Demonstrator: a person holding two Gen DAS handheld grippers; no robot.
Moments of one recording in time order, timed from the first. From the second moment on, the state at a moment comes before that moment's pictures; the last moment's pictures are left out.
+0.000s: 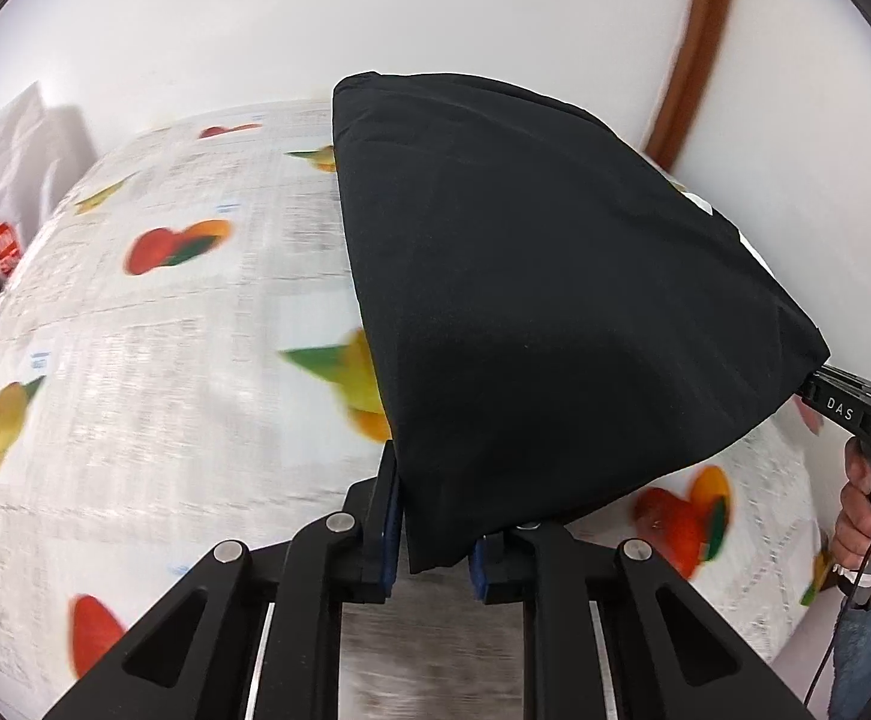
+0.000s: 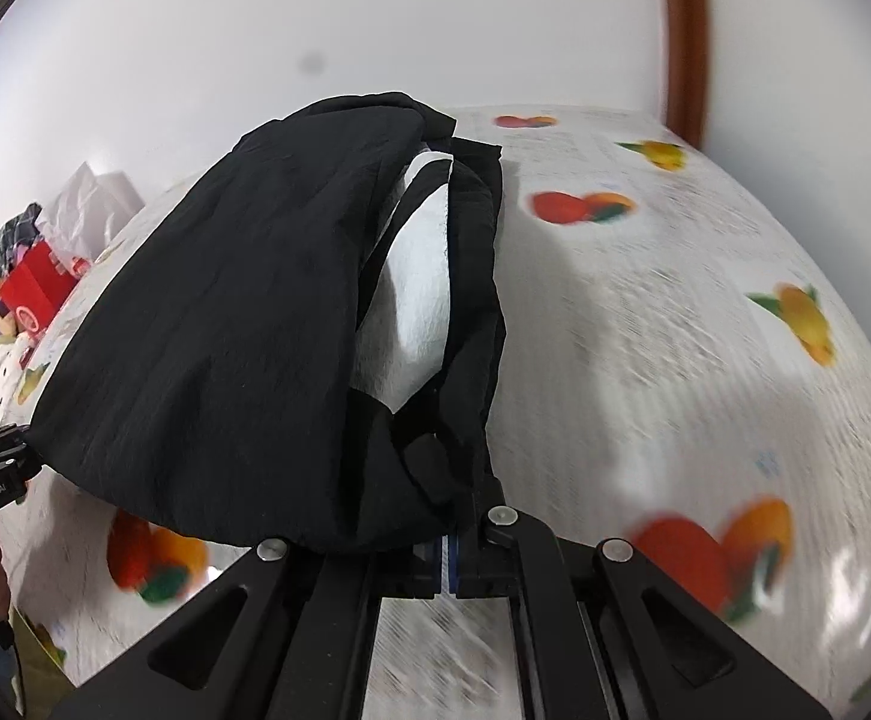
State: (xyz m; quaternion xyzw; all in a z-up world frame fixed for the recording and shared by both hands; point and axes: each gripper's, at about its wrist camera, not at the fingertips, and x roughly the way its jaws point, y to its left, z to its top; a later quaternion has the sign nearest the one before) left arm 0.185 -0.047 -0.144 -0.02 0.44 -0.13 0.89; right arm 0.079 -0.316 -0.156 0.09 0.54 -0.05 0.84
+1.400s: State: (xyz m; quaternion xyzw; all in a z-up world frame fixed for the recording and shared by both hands) left arm 0.203 -0.025 -0.154 0.01 0.44 -0.07 0.90; right arm 0.171 -0.254 -0.132 0.11 0.50 0.04 0.86
